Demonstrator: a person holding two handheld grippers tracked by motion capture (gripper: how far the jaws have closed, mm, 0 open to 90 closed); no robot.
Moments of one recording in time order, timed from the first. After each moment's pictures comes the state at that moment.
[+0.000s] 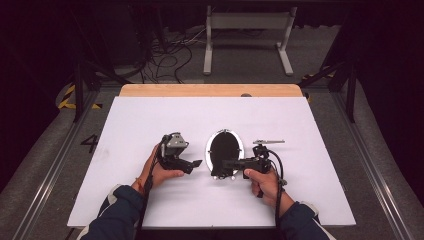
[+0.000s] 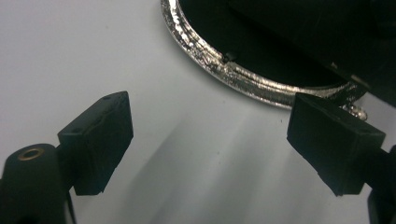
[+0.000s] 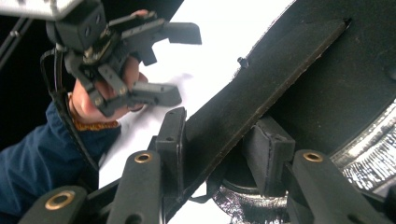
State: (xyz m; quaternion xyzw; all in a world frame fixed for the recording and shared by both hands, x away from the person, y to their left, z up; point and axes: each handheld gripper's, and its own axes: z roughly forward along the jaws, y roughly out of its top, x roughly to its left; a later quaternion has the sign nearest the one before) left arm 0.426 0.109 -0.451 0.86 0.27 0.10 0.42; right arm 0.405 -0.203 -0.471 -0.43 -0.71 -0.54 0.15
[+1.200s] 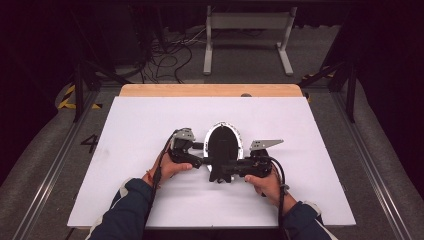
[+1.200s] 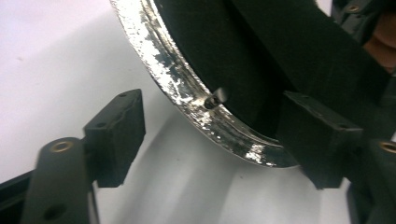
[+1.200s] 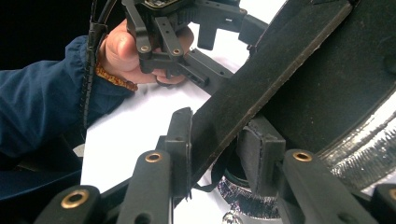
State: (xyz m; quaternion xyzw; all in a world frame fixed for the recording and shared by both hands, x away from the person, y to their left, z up) left arm 0.446 0.086 -0.458 0.85 0.23 -0.02 0.47; right arm 0.390 -0.196 -0.451 -0.30 -0.78 -0.54 0.06
